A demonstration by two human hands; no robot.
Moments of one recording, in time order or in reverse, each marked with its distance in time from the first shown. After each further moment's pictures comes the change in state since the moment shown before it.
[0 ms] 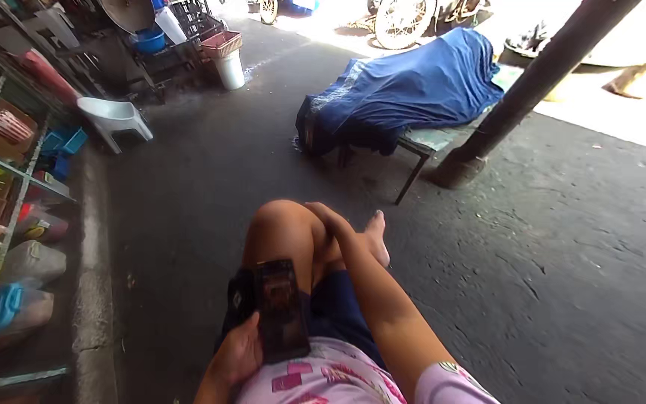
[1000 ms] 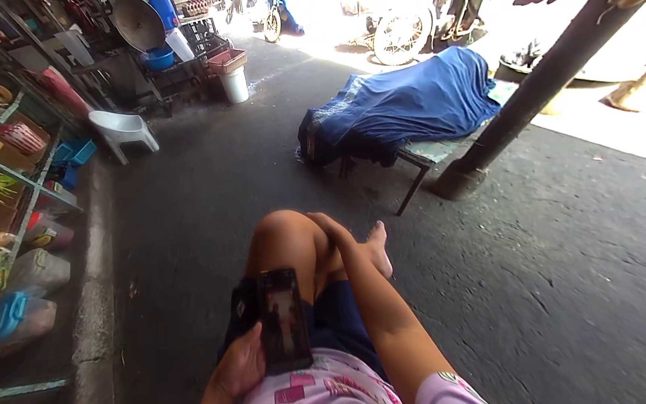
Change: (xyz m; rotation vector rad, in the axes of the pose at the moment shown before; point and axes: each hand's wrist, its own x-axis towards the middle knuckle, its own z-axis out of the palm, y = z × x) left_hand 0.002 -0.003 -0.008 -0.067 -0.086 0.011; right_hand 0.070 0.056 0.012 -0.094 0.079 -0.119
